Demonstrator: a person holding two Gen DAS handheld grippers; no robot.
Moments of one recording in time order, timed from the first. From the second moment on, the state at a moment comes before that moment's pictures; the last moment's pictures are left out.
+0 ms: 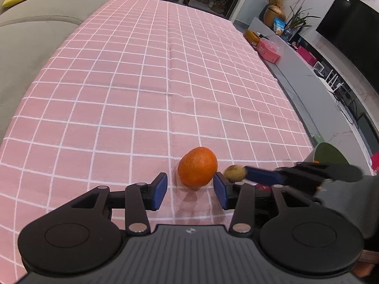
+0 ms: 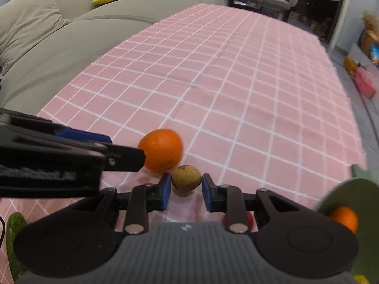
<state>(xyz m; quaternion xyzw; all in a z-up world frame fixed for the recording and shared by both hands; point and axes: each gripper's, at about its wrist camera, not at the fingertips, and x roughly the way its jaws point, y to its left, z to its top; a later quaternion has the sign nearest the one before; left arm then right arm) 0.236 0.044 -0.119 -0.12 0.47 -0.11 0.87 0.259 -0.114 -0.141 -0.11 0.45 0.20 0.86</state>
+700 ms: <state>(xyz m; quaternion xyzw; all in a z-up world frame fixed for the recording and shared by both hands) 0.260 0.022 -0.145 -0.19 0.49 -0.08 0.85 0.261 -0.149 -0.117 -0.13 0.43 0.16 0.88</state>
